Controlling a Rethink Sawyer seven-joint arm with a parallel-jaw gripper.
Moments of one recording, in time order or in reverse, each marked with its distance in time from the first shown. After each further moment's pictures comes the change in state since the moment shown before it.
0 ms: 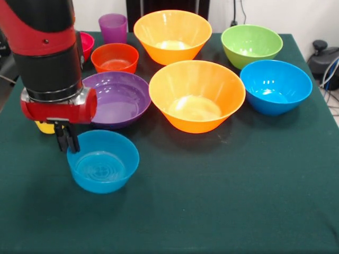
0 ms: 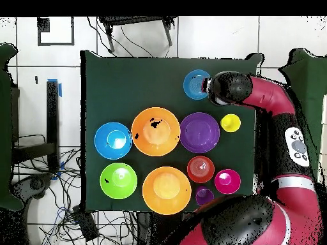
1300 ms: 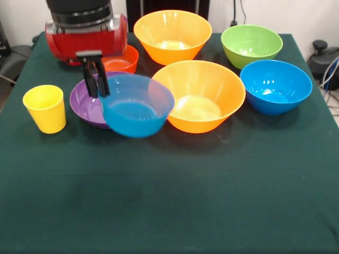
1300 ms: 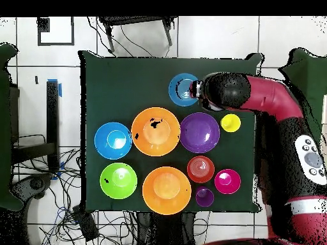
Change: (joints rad) arm -0.046 -0.235 0.126 0.224 -0.009 0.086 -0.038
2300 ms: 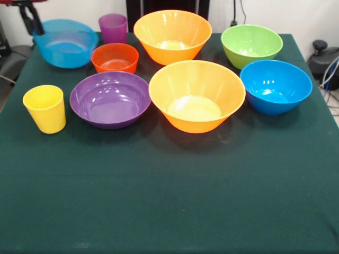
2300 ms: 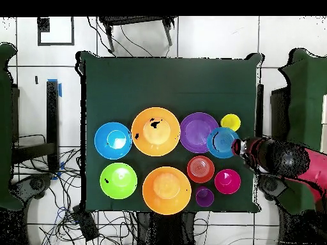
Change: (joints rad) arm -0.418 -0.170 0.086 0.435 -0.094 -0.084 -0.094
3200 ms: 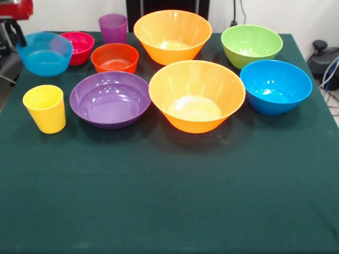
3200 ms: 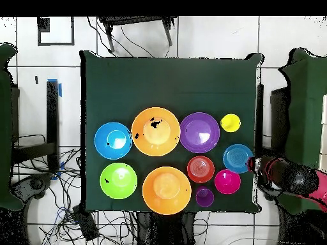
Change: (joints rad) arm -0.171 0.108 0.003 -0.014 -0.164 -0.020 0.000
